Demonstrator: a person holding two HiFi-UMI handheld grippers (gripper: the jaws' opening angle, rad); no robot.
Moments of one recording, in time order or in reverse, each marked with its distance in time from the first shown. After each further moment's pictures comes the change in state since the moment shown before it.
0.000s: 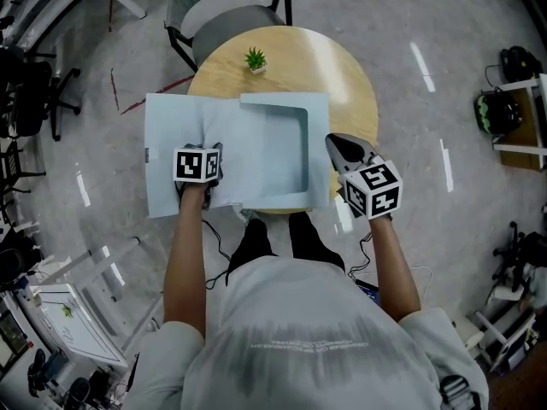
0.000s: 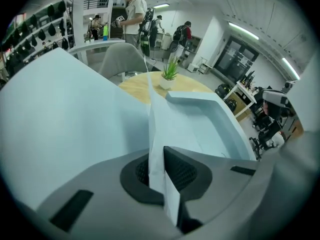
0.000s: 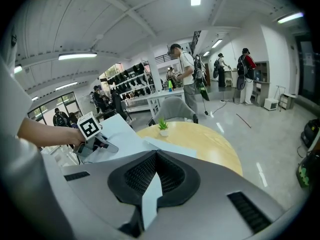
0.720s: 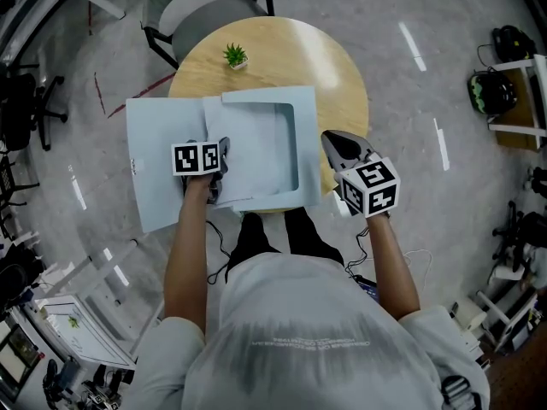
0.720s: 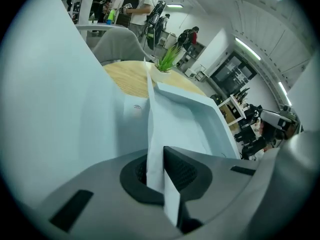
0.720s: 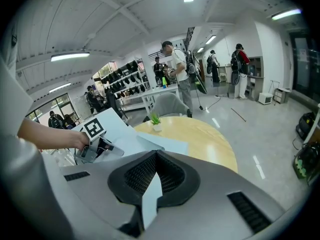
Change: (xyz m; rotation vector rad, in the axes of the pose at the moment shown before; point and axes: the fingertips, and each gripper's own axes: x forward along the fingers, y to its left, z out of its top) left arm 0.052 -0.043 0.011 -0.140 0.003 -0.174; right arm -0.001 -0.024 -0.019 0.052 0.033 -0.040
